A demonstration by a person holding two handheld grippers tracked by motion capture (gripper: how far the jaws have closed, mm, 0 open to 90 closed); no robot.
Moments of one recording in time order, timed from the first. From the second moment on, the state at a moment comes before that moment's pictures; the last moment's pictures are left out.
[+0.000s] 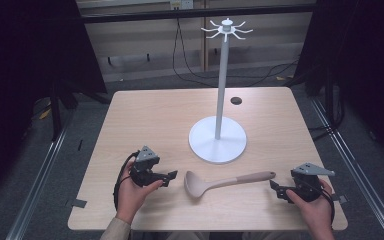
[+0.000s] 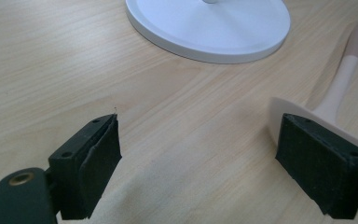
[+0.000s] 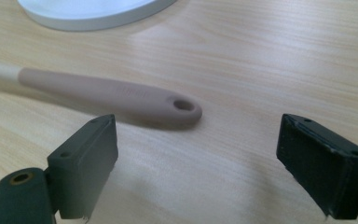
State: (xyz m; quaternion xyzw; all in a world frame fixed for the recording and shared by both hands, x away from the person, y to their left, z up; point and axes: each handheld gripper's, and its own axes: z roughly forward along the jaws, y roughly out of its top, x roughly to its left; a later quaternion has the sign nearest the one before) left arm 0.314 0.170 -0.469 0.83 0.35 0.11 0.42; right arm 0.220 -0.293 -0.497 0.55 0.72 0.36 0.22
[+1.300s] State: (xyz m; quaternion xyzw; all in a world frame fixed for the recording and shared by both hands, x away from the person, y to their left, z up) left arm 0.299 0.186 -0.454 0.83 0.36 0.10 0.42; right arm 0.246 -0.267 -0.504 0.53 0.75 0.31 0.24
